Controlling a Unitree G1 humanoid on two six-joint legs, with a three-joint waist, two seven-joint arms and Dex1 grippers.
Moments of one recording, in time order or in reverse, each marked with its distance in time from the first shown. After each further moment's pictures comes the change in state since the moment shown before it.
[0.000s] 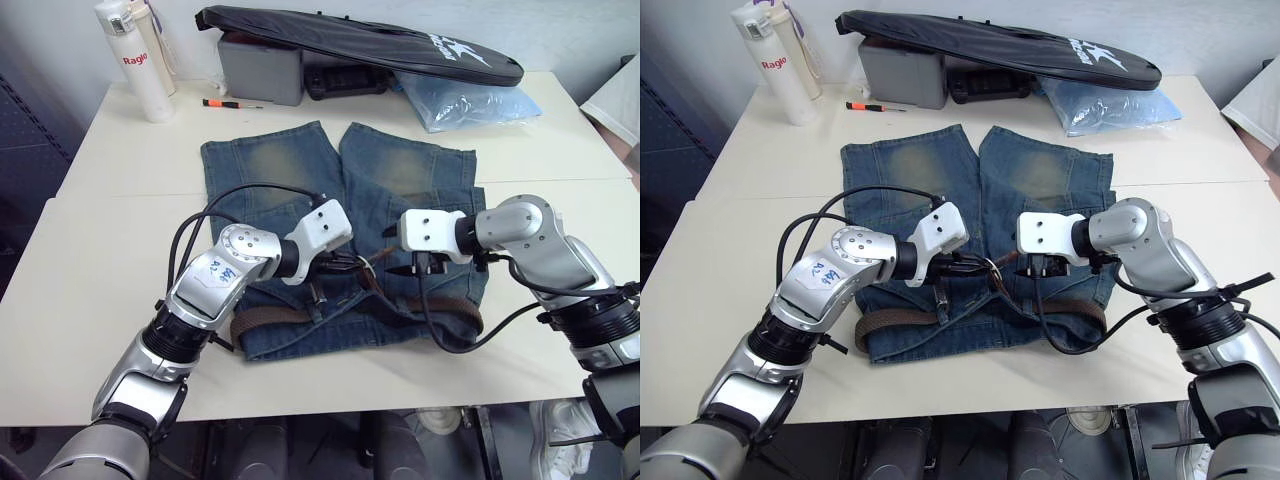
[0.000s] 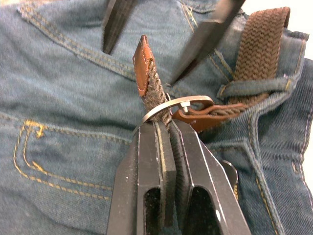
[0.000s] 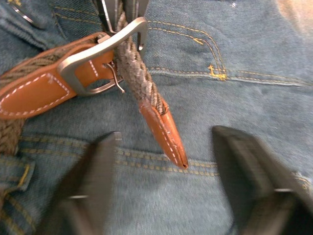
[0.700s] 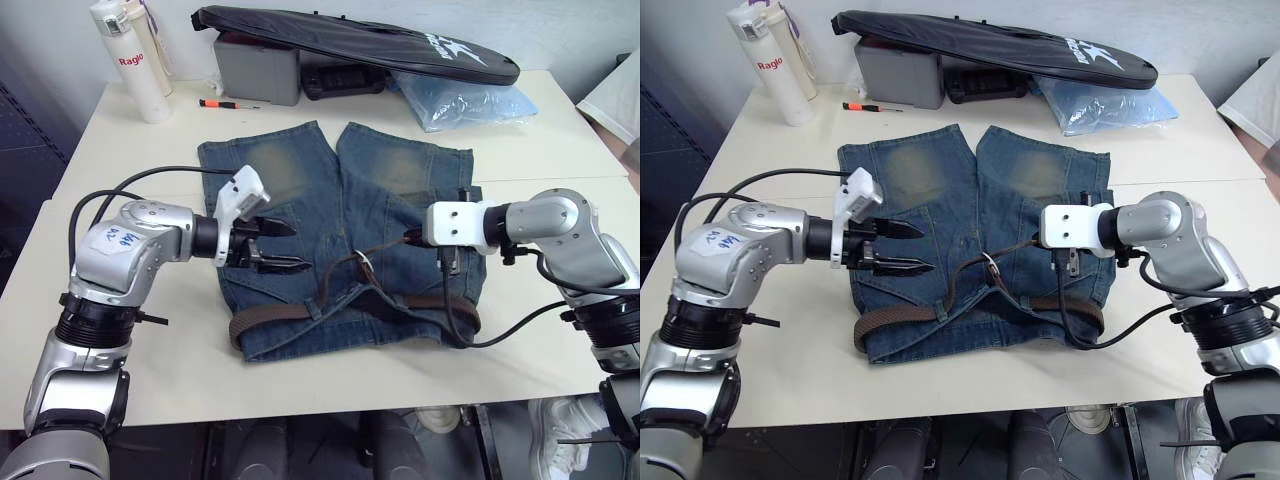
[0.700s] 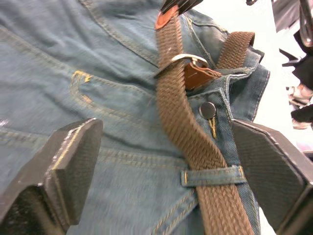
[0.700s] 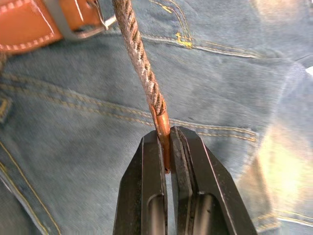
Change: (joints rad) left arm -0.010 0.259 0.262 0.085 -0.216 0.094 -0.276; right arm 0.033 -0.077 -0.106 0.035 -0.036 -0.151 -0.001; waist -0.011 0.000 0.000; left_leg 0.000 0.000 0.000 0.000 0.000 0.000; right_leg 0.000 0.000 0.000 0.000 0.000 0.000
